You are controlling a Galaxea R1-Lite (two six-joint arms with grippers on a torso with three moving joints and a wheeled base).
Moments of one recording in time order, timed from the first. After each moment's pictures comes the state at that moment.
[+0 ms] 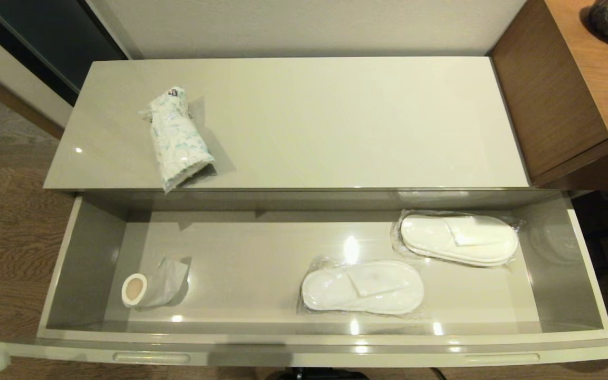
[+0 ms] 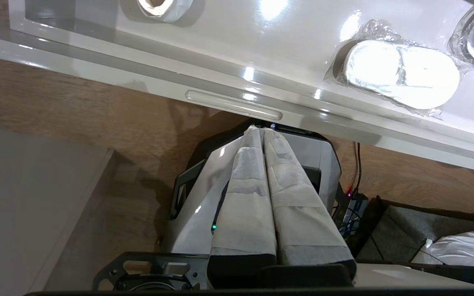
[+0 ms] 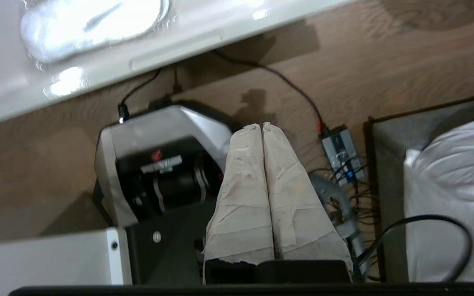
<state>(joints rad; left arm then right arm) -0.01 0.72 -0.76 0.63 -0.11 -0.34 -0.03 0.37 -0.71 0.96 -0.02 0.26</state>
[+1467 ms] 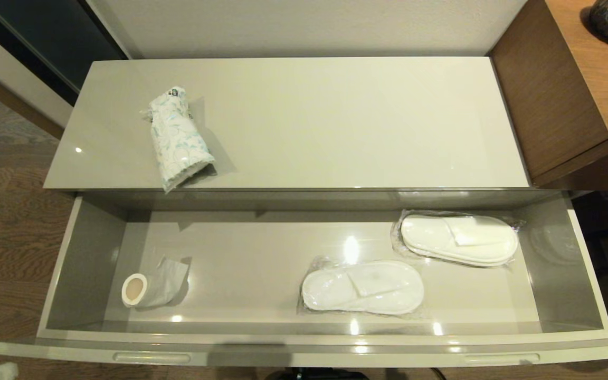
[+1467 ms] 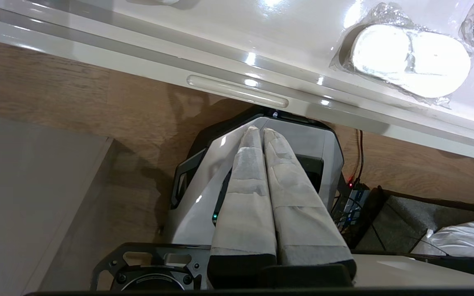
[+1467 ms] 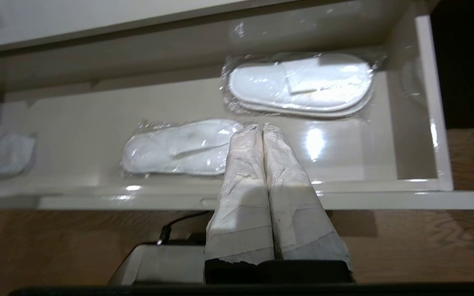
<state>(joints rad) -0.01 0.72 -0.73 0.63 -0.11 -0.34 -0.04 0.23 -0.22 0.01 0.17 0.16</state>
